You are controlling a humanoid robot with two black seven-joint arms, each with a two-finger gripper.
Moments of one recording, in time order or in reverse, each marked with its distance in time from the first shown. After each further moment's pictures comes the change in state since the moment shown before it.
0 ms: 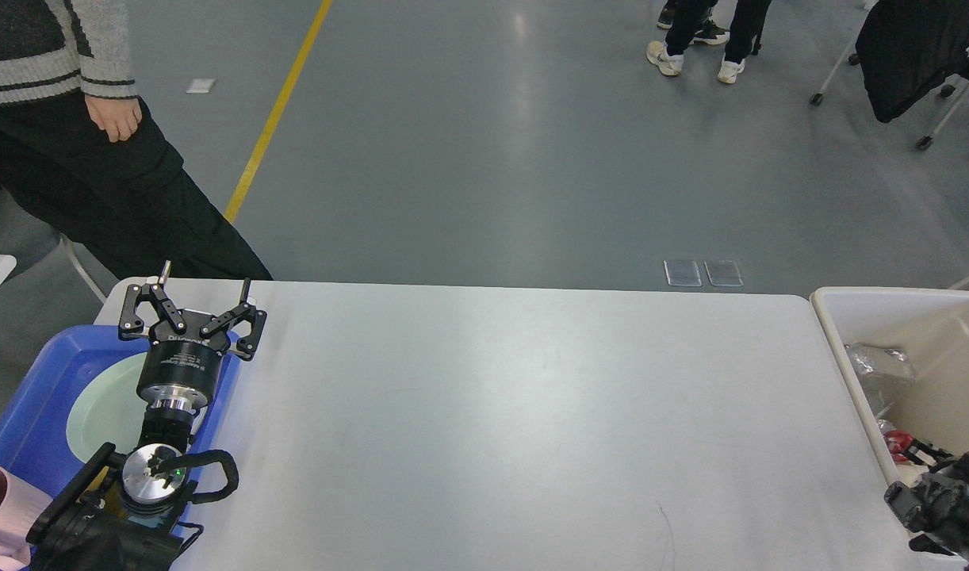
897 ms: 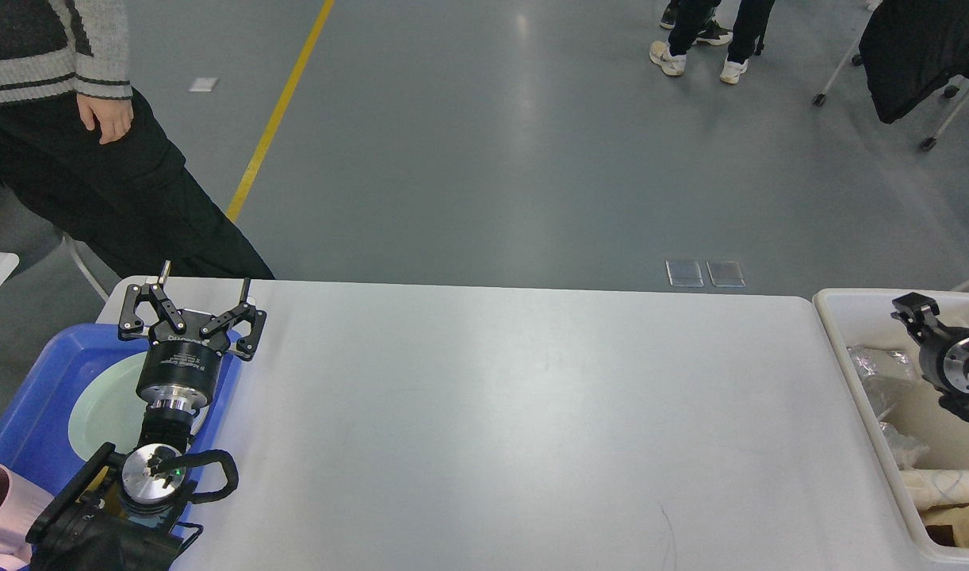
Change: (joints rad) left arm 0.000 0.001 0.000 0.000 0.000 0.000 0.000; right arm 0.349 -0.305 0.754 0.354 0.012 0.258 0.269
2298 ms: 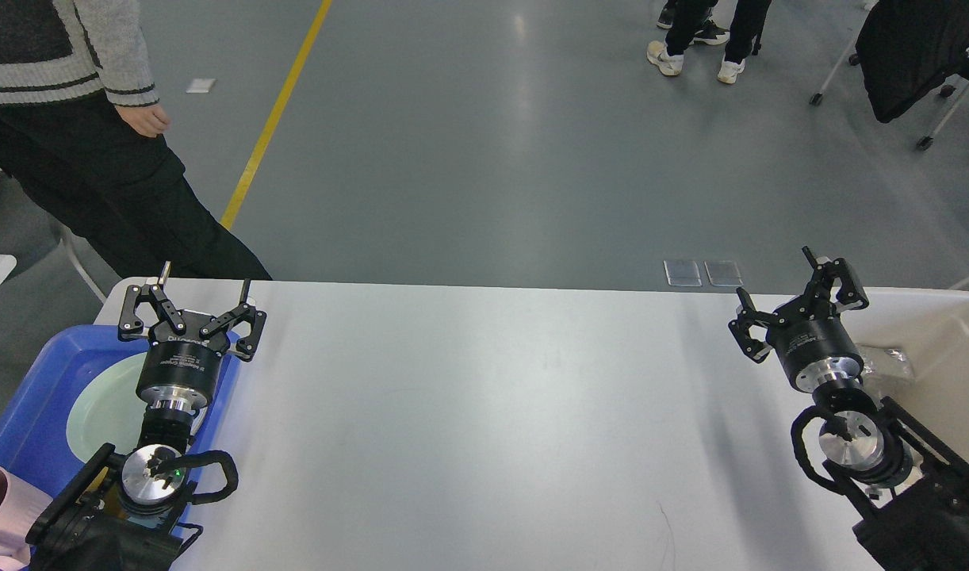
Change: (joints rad) left arm 0.002 0.000 0.000 0.000 0.000 0.000 0.000; right arm -0.584 0.284 1.334 0.473 -0.286 0.024 0.338
